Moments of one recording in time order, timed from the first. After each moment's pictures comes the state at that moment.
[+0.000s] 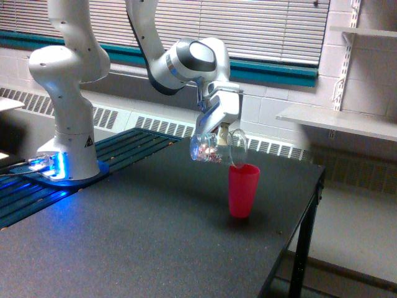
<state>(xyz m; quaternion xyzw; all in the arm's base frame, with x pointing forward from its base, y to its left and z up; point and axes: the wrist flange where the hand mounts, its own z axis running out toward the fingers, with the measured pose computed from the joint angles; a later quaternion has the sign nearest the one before) 0.452 0.023 0.282 0.94 0.01 0.18 0.27</state>
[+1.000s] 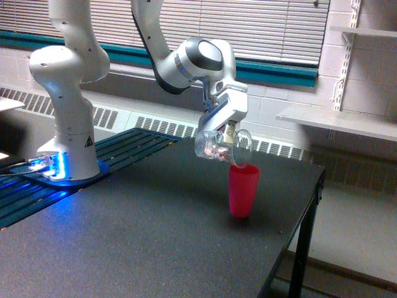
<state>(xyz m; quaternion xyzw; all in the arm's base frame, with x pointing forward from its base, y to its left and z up) 0.461 0.038 0.281 0.93 0.05 0.17 0.31</state>
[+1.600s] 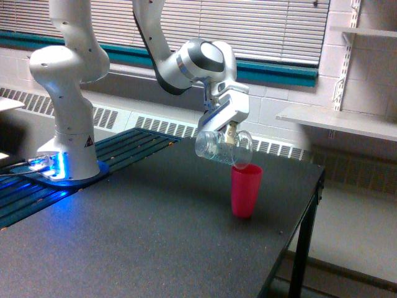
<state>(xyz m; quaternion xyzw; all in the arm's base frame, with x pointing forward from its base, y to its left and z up) 0.461 0.041 0.280 0.93 0.06 0.17 0.32</state>
